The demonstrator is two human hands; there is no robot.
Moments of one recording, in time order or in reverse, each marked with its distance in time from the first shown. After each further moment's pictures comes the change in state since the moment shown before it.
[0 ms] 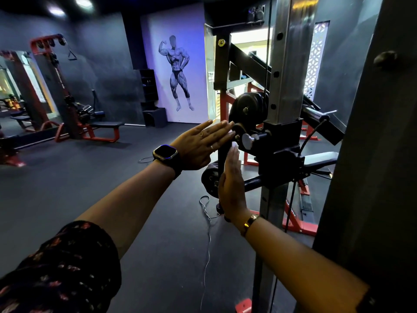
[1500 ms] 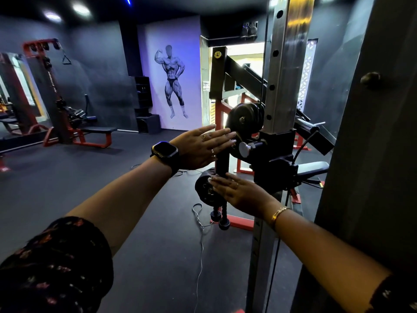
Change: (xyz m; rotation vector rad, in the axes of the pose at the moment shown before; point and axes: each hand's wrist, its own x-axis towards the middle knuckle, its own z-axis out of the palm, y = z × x) left_hand 0.006 -0.020 -0.006 0.011 0.010 0.137; right_hand 0.029 0.042 -0.068 -1.006 -0.491 -1.191
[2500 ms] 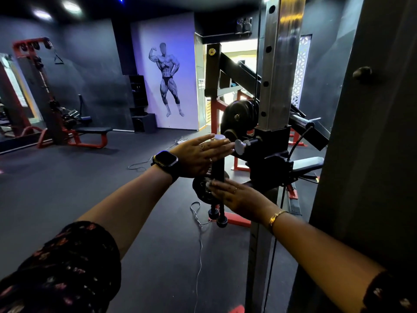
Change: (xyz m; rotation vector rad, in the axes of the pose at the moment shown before) left_hand -0.003 0.025 0.026 0.065 0.100 0.033; right_hand -0.014 -0.015 0.010 0.087 -0.026 0.008
